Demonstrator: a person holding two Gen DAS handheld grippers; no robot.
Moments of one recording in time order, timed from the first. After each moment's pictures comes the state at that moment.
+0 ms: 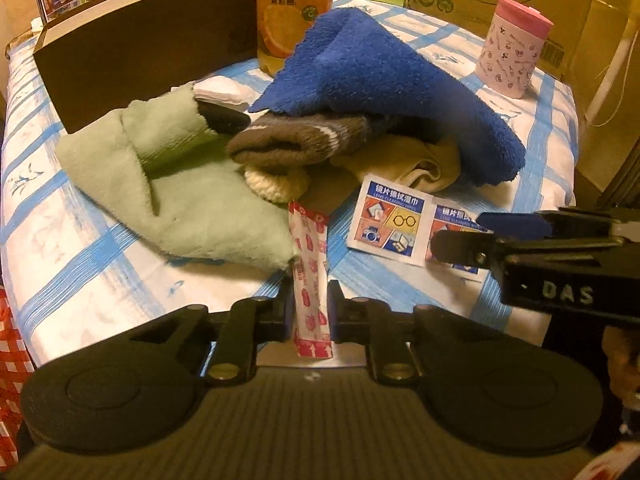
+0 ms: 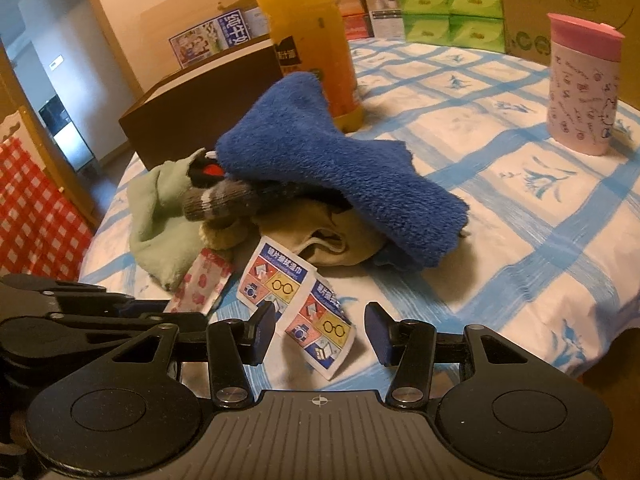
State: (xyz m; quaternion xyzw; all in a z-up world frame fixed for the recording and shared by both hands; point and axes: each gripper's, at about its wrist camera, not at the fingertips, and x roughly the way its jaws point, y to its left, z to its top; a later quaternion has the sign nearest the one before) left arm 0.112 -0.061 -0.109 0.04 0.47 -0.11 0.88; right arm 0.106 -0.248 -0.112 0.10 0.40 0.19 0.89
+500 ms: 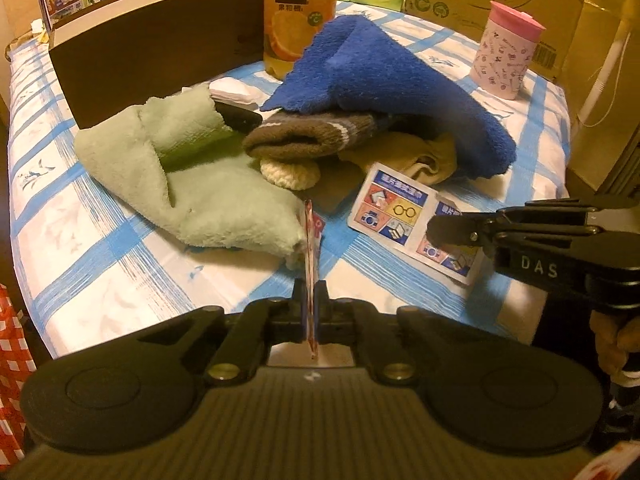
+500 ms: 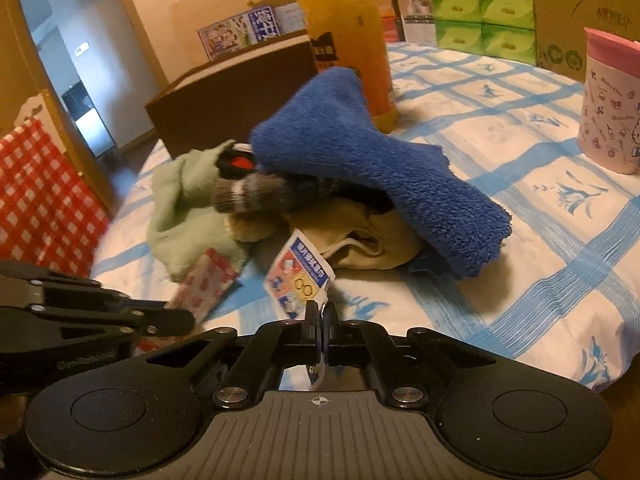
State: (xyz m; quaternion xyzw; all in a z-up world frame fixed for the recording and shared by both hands) left arm 0.096 -0.049 -0.101 0.04 0.46 -0.12 0.88; right arm 0.104 -0.235 -0.113 0.09 0.39 0.23 0.89
